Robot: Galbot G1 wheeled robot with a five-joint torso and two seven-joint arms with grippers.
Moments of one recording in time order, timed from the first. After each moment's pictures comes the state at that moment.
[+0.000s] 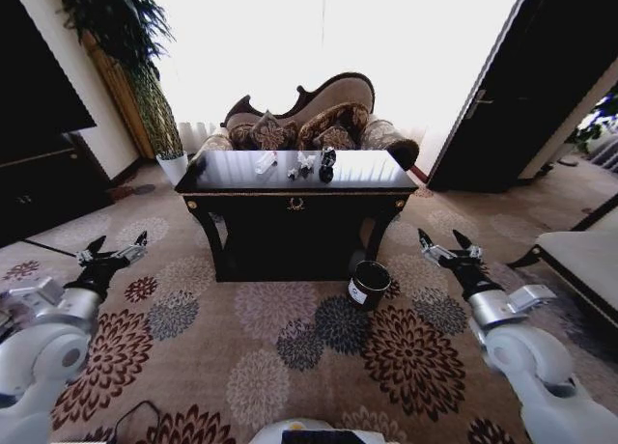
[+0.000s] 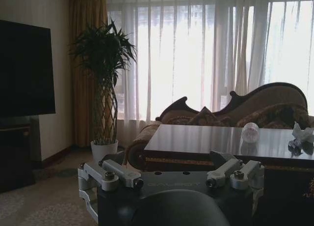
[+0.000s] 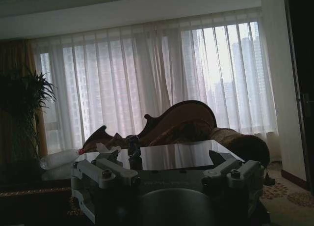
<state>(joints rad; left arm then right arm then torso) 1.58 -0.88 -1.07 -2.20 -0.88 0.26 -0.20 -1.51 0.96 0.89 2.18 0.82 -0.08 0.03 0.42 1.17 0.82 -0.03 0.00</state>
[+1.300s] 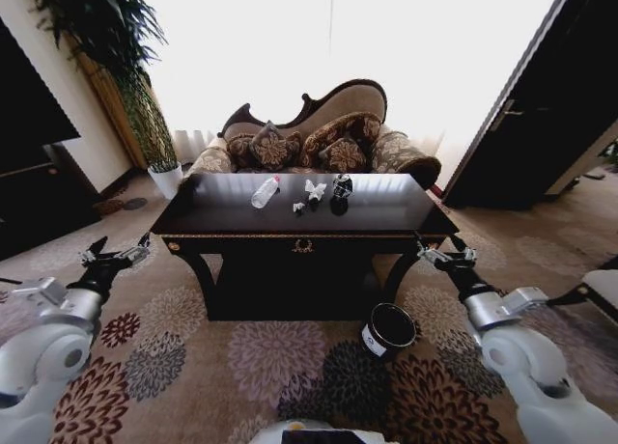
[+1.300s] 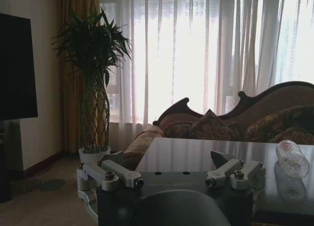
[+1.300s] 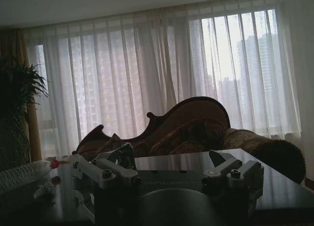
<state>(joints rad) 1.58 -0.88 -1.06 -2.20 -0.88 0.26 -0.20 -1.52 0.97 0.87 2.17 0.80 -0.07 0.01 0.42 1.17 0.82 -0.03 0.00</state>
